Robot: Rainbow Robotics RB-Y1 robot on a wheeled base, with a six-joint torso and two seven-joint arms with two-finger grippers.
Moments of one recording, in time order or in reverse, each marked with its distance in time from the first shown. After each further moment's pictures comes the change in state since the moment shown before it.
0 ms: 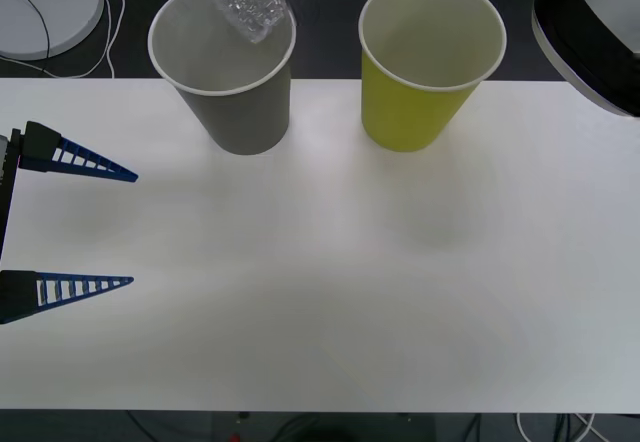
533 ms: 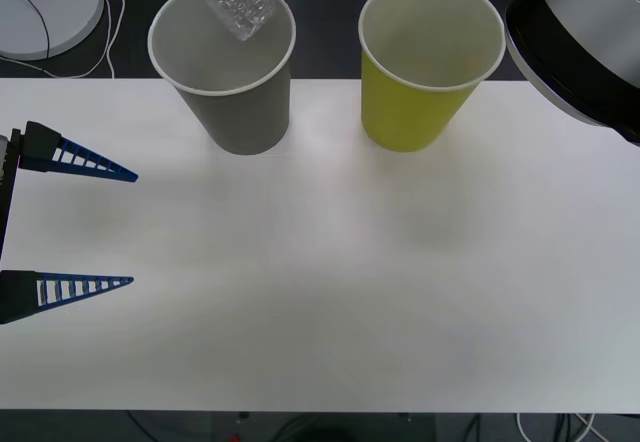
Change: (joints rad) right arm -0.015 0.049 0.001 0.081 0.029 0.061 0.000; left arm 0.000 0.000 0.000 0.000 0.000 0.000 0.000
